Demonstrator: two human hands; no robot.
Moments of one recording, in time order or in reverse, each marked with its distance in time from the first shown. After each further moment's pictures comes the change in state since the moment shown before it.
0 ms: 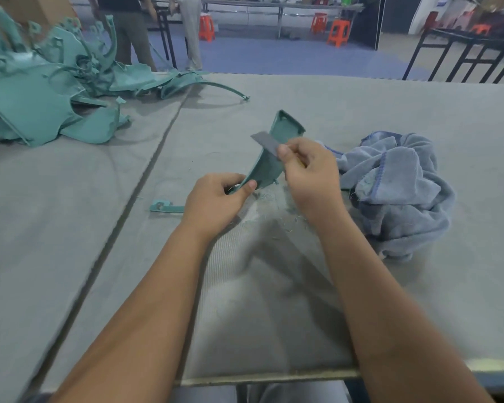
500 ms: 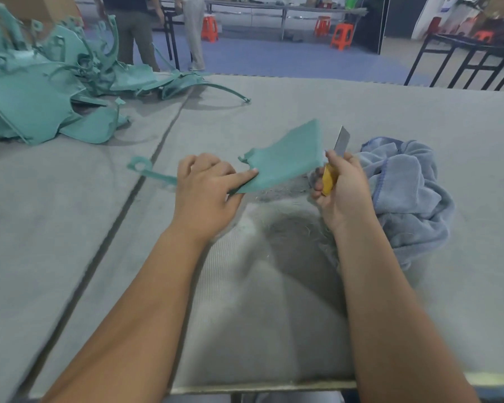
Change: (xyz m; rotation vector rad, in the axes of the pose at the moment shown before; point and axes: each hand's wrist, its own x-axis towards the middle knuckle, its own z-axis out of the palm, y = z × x) left_hand 0.003 0.003 -0.012 0.649 0.286 0.600; right_hand 0.018 0.035 -0.031 0.796 0.156 0.612
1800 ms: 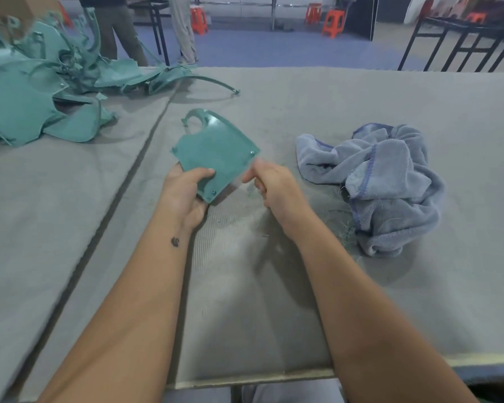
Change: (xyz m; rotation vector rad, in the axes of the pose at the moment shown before) left_hand 0.016 -0.006 0.016 -1.536 0.093 -1.224; right_hand -0.022 0.044 0.034 -0.738 -0.319 -0.167
